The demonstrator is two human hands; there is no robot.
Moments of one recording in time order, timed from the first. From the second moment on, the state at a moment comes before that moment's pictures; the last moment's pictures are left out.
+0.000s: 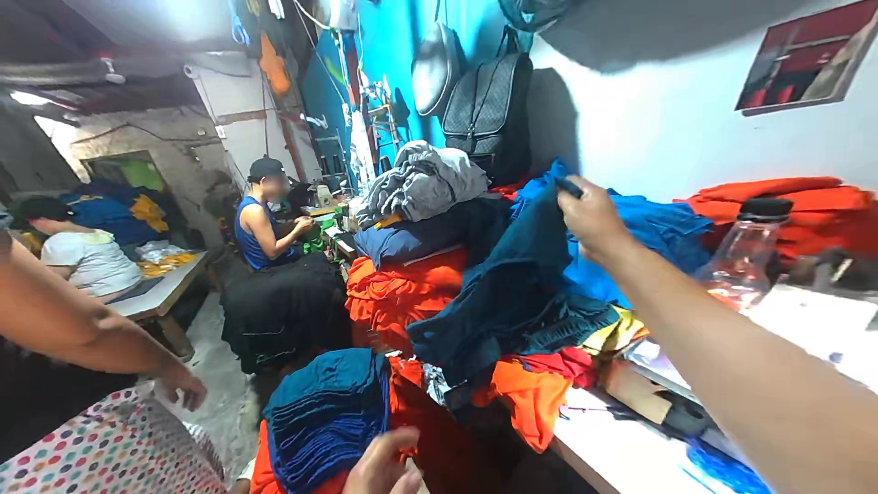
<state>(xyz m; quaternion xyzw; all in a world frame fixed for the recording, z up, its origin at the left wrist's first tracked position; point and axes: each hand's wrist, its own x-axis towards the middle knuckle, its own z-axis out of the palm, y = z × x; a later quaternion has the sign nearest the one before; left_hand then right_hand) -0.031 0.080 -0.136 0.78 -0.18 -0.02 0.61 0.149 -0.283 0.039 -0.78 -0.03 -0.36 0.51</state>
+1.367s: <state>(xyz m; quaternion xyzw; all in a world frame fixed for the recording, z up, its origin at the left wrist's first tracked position) -0.267 0.138 -0.422 0.95 0.04 -0.12 0.28 -0.128 -0.058 -0.440 -0.84 -0.46 0.22 0.21</state>
